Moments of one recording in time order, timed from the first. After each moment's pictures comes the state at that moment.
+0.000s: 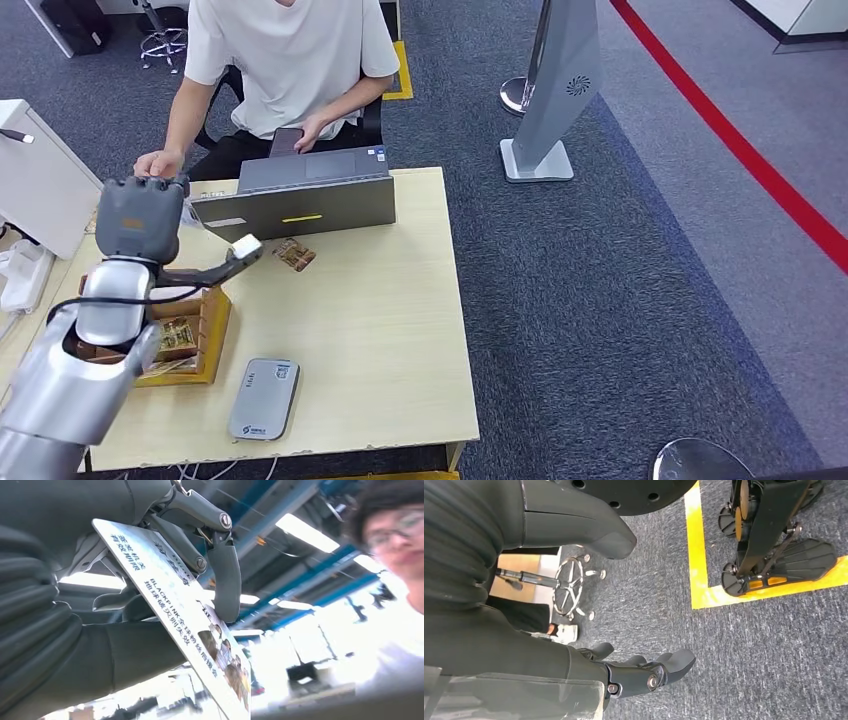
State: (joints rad) left arm -0.65 0.33 -0.48 -1.28 -1.50 0.25 0.28; right arm -0.09 0.16 -1.17 -0.20 1.15 -0.02 0.12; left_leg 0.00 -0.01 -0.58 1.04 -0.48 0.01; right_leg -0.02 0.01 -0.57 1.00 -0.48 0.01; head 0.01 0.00
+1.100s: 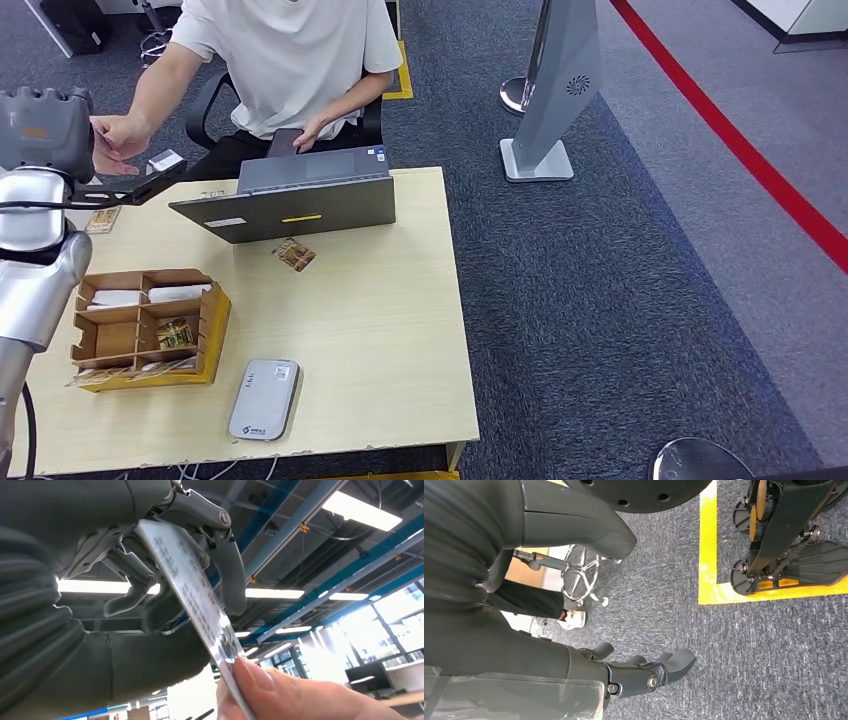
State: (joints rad) left arm -0.99 0.35 -0.42 -0.85 -1.50 0.32 0.24; right arm -0.09 0.16 -1.12 -0.20 1.19 -0.01 0.14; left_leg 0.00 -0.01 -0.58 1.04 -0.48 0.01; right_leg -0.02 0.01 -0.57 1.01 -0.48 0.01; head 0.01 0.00
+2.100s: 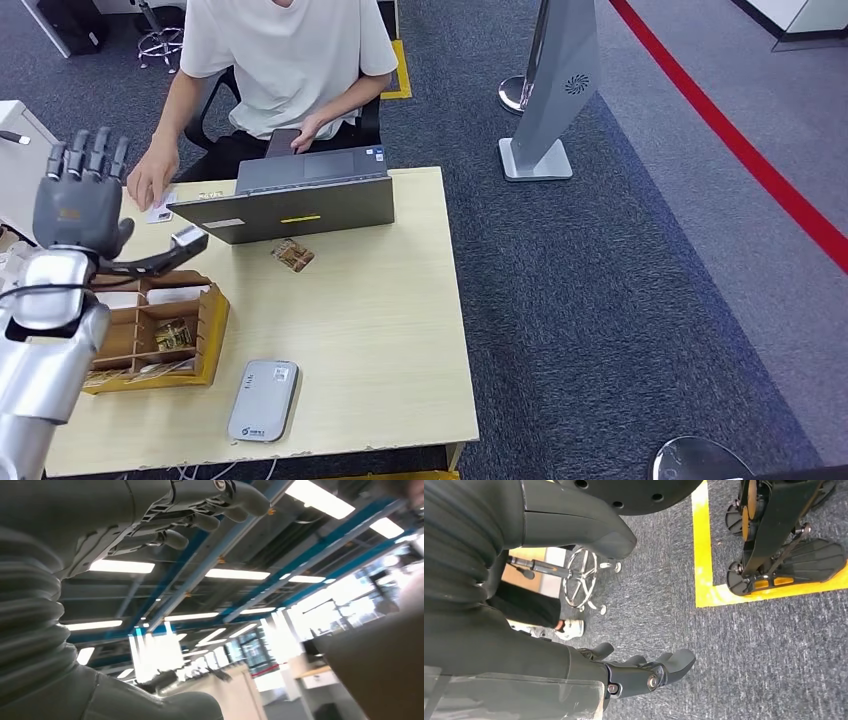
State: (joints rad) left arm -0.62 0.35 -0.27 -1.12 -1.49 0.32 0.11; right arm -0.09 0.16 -1.14 -0.20 1.14 -0.03 0.14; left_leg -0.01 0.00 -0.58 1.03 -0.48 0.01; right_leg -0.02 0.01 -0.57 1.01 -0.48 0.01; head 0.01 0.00
